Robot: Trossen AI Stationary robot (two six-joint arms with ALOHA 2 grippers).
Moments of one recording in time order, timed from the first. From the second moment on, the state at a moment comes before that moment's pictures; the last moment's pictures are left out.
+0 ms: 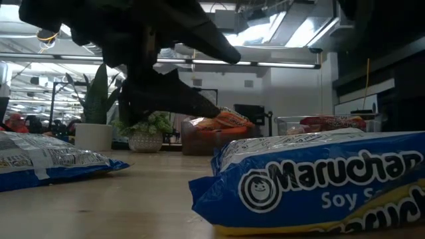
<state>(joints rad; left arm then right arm) -0.49 1.85 0.92 0.42 -0.27 -0.96 0.75 1.85 1.28 -0.45 0.29 0.12</state>
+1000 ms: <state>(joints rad) -0.48 1.94 0.92 0.37 -0.28 -1.00 0.74 2.08 1.28 -0.34 0.61 -0.06</state>
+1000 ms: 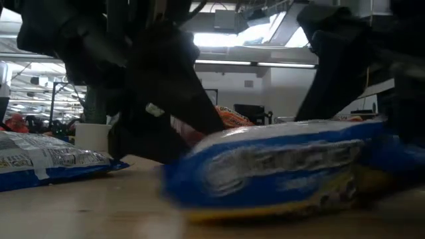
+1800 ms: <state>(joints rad) -0.49 1.72 0.92 0.40 -0.16 -0.80 0.73 2.04 1.38 -0.54 0.36 0.07</state>
